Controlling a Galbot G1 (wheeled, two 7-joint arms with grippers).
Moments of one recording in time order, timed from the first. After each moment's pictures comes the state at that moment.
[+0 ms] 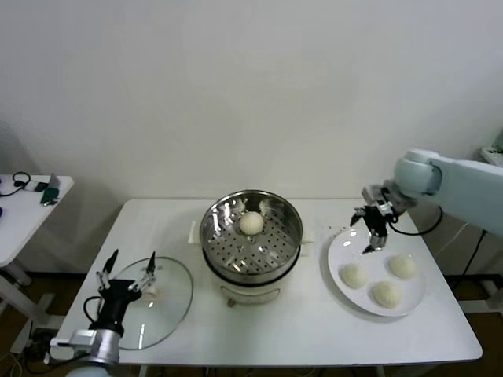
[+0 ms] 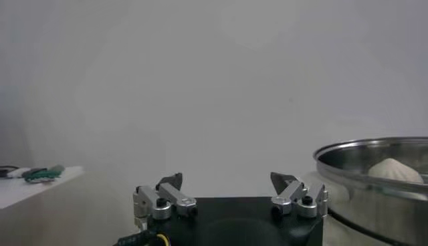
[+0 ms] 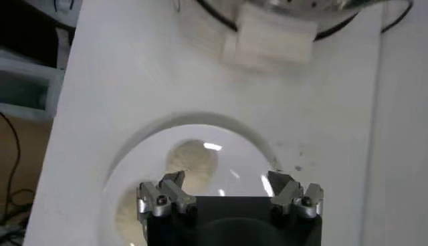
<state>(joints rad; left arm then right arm) 1.58 -1.39 -0.73 -1.99 -0.16 -0.08 0.08 0.57 0.65 -1.50 1.35 0.36 -0.21 -1.02</state>
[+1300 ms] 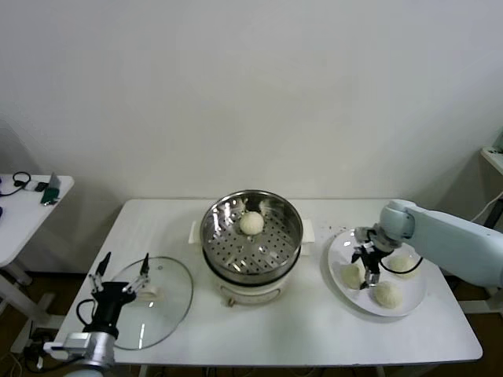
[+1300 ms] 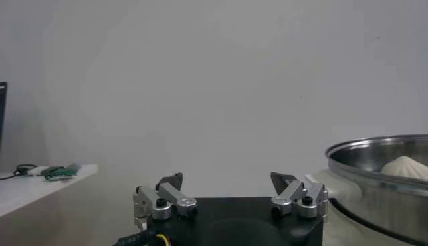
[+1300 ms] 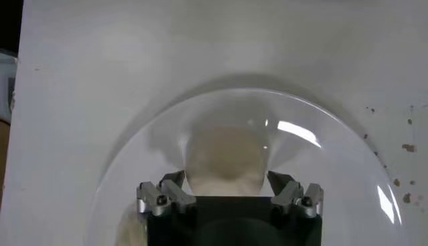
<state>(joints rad) 1.59 -1.40 -0.75 -2.01 -0.15 -0.07 0.08 0.17 0.76 -1.22 1.10 0.21 -0.21 -1.02</state>
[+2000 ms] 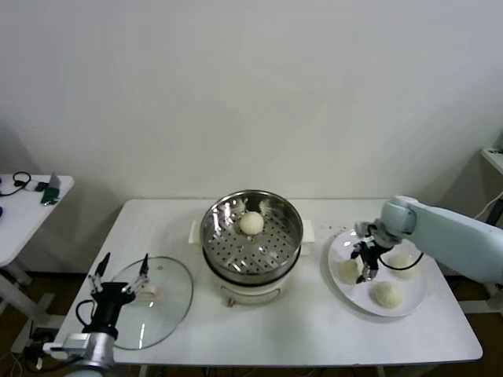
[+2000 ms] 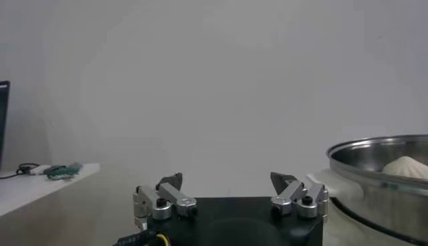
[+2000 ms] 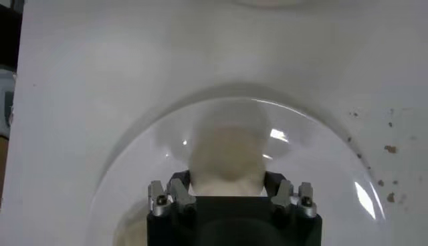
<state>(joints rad) 1.59 -1.41 -0.75 -2.00 -0.15 -0.07 0.08 0.27 0.75 -1.28 1.12 0.31 -0.21 -1.02</state>
